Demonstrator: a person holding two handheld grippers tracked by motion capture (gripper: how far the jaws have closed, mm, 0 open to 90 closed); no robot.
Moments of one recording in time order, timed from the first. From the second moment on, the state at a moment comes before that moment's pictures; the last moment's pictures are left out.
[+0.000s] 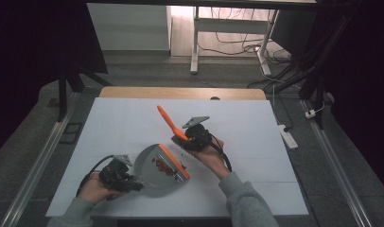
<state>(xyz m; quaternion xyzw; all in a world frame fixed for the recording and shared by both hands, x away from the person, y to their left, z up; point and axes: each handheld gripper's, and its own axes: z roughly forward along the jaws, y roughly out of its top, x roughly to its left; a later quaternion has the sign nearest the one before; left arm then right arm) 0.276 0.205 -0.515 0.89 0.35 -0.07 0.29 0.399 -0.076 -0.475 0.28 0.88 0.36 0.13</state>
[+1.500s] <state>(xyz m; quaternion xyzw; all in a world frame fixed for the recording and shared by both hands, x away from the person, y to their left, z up) 0.276 0.205 -0.515 0.89 0.35 -0.07 0.29 0.360 -0.052 -0.499 0.29 0.88 0.35 0.11</state>
